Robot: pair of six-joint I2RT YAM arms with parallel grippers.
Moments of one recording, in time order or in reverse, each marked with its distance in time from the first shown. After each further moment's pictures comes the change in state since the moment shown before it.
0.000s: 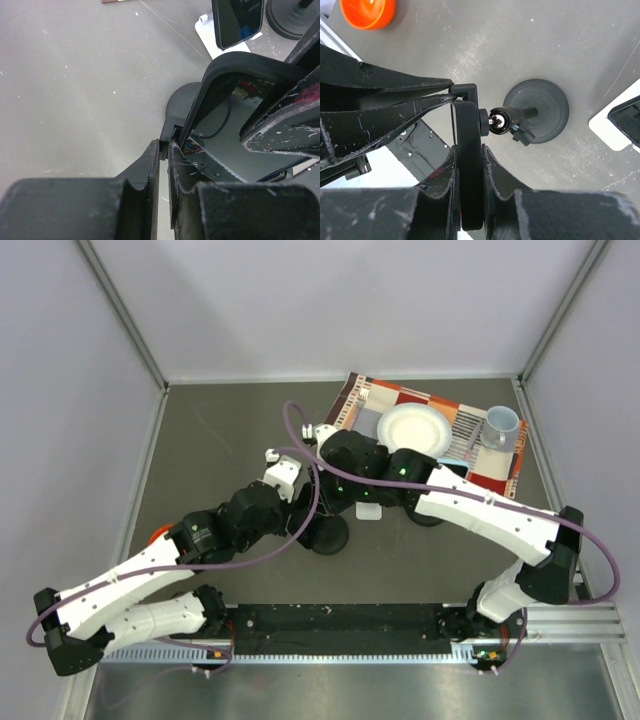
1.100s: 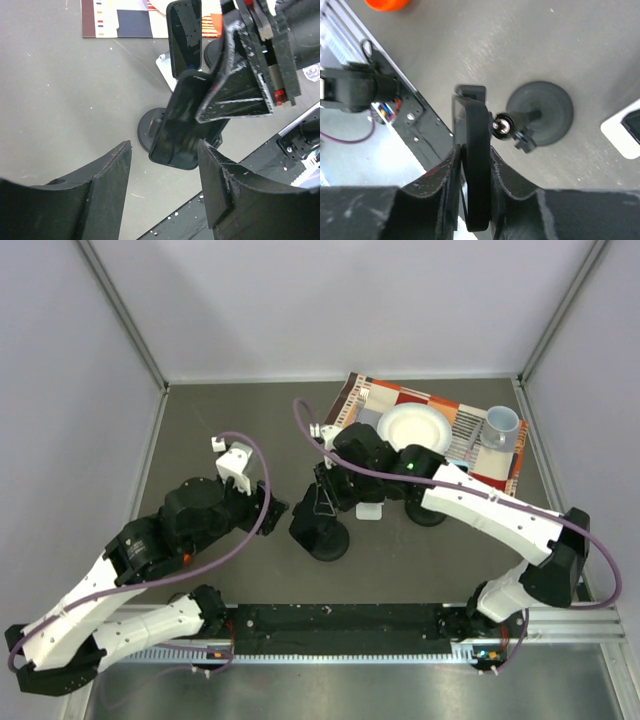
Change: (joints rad) left arm 0.032 -0.130 0.222 -0.179 0.150 -0.110; right arm -0.064 -0.011 -0.038 0.027 -0.187 -0.038
